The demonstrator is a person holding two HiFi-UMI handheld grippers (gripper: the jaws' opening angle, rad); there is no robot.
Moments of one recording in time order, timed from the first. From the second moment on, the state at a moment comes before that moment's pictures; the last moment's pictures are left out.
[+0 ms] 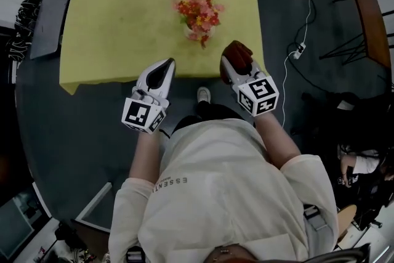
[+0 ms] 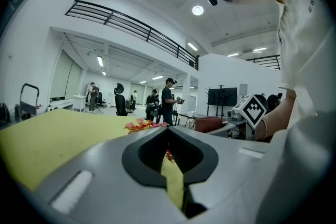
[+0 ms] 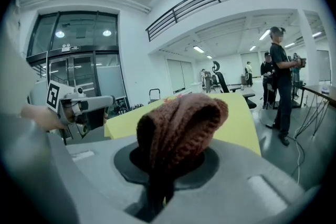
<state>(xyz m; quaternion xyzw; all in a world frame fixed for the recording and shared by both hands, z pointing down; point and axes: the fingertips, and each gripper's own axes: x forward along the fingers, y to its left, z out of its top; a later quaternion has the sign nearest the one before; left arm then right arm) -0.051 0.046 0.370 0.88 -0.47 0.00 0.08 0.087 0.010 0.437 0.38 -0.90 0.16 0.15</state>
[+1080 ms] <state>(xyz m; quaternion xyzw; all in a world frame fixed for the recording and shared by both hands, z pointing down) -0.027 -0.102 0.514 0.89 -0.42 0.06 0.18 -0.022 -0.027 0.577 0.16 -0.91 0.22 0.32</state>
